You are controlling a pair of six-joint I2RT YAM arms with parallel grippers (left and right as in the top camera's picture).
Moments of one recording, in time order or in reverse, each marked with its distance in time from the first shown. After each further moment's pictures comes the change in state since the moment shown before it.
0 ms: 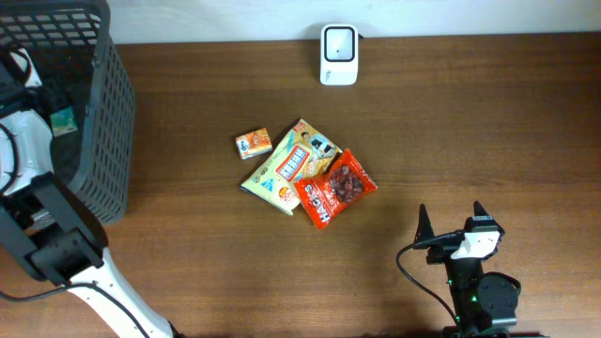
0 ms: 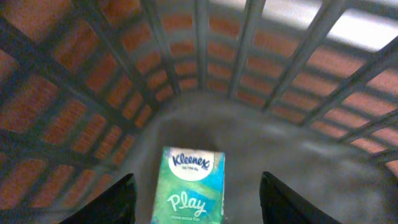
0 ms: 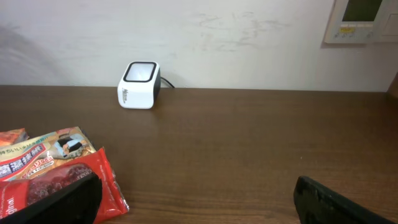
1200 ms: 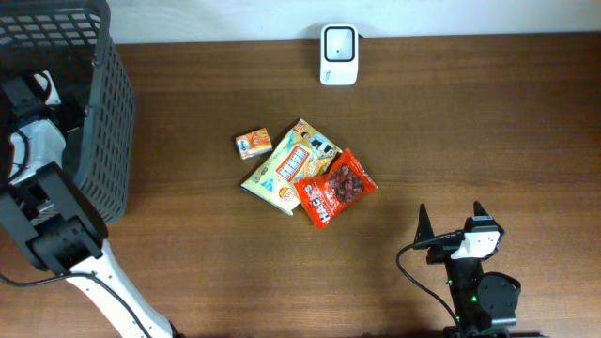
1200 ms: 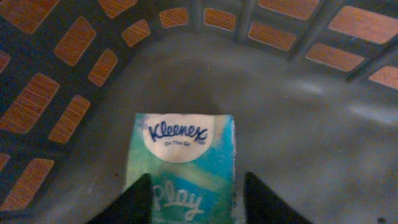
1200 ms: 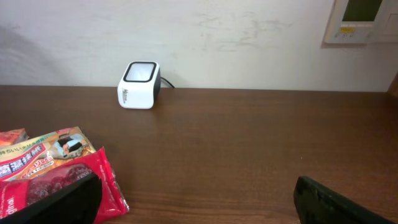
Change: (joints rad) left arm 0.000 0.093 -0.063 0.079 0.004 0.020; right arm 0.000 0.000 0.000 0.000 0.000 0.000
